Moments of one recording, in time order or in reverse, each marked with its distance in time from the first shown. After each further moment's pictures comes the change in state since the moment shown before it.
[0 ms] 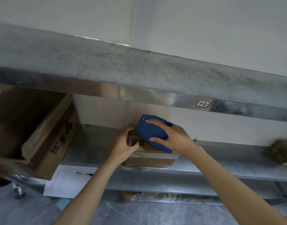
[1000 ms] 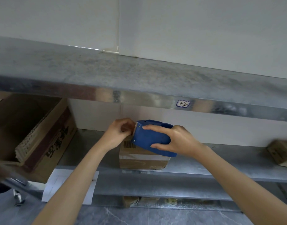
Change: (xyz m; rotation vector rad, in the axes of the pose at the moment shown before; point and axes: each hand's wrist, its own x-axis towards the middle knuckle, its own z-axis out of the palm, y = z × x) left_hand 0.039 0.060 -0.027 0.045 -0.197 -0.024; right_hand -0.037 0.004 -0.042 -0.083 0.153 -0.221
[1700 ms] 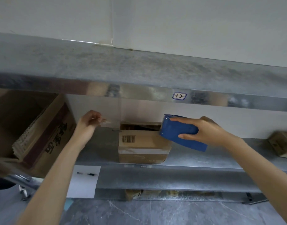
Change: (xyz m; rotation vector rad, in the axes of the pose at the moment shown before) left_hand -0.029 -0.030 -0.057 -0.056 0.345 -0.286; right_hand -0.049 0.065 -0.039 0.120 -0.198 0.233
